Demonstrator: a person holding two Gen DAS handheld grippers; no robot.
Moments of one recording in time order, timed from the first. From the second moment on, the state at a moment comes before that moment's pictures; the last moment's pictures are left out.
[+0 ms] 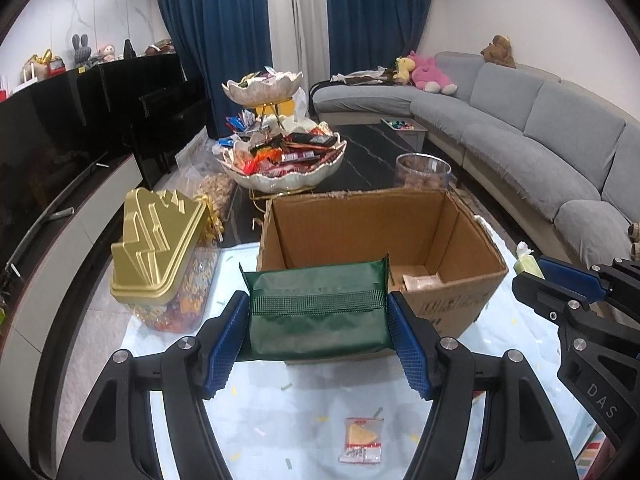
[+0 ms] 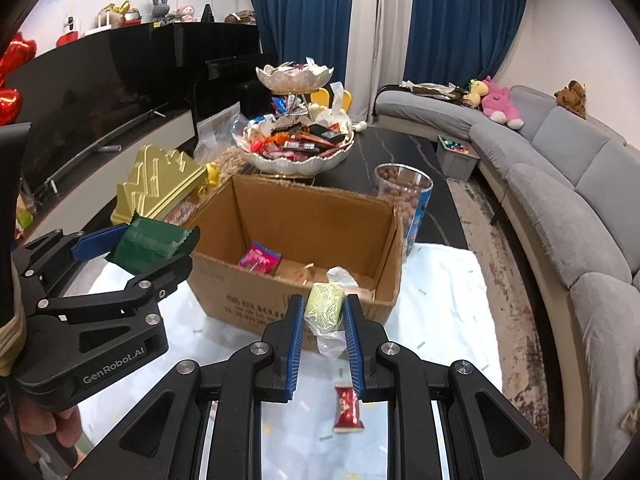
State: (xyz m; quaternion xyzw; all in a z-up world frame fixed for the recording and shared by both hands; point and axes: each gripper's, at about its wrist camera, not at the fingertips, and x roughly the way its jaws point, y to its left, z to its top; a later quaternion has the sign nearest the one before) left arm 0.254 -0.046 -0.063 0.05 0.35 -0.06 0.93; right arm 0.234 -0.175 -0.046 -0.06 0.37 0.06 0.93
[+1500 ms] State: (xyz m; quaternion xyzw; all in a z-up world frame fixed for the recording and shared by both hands) left arm 0.347 -0.048 -0.086 0.03 0.39 -0.06 0.92; right arm 0.338 -0.182 -0.067 -0.04 0.40 0.05 0.92
